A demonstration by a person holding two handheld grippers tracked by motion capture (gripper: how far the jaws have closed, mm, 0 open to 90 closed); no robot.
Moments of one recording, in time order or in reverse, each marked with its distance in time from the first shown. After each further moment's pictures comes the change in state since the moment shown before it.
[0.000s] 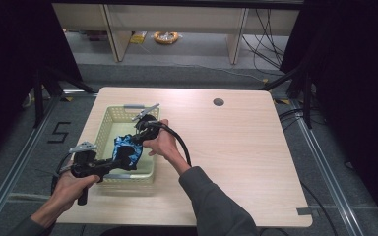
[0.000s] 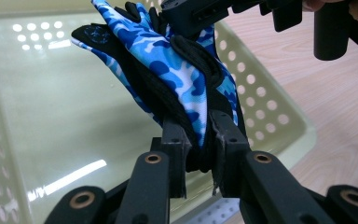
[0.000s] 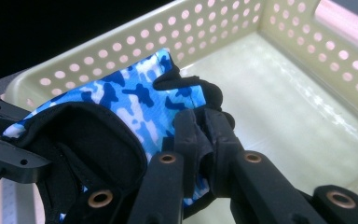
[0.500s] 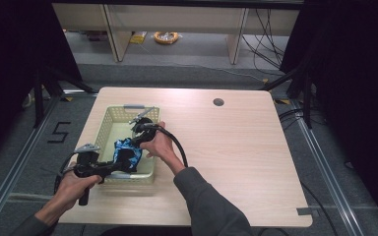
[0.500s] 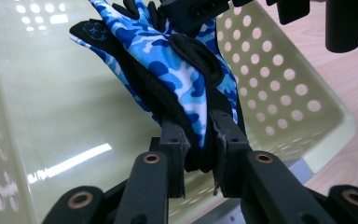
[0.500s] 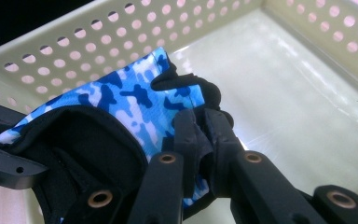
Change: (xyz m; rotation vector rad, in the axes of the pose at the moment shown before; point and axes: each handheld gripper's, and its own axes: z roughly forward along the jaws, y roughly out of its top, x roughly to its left) left arm 0.009 -0.006 0.013 0.067 0.018 -0.019; right arm -0.003 -0.003 0.022 0.064 -0.009 0.007
